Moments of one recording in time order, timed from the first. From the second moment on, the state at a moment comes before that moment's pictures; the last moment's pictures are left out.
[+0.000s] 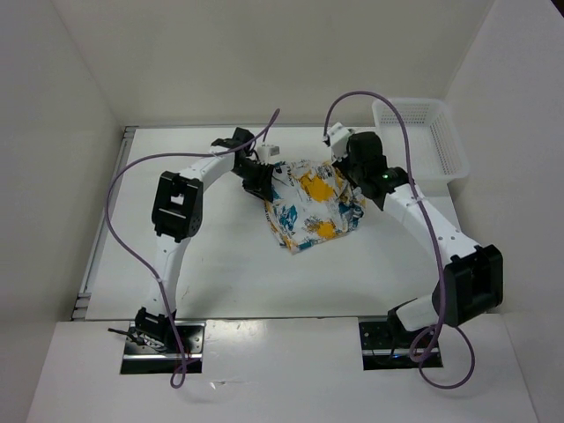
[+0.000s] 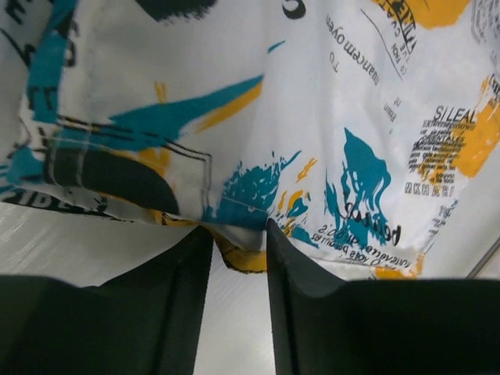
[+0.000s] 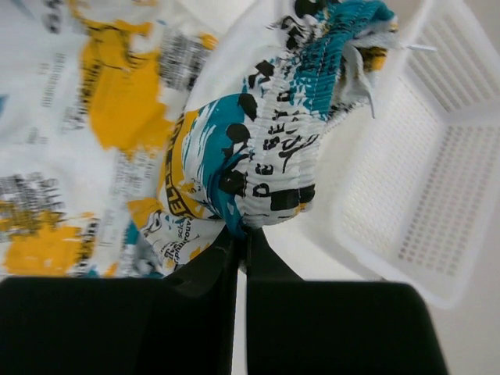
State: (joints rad) left arm -0.32 2.40 1.99 -0.81 0.61 0.07; right arm 0.37 1.42 1.21 -0.40 0.22 -0.47
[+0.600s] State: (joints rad) left arm -0.32 2.46 2.07 -0.85 0.62 0.07; right arm 0.78 1.52 1.21 -0.41 0.21 -0.51
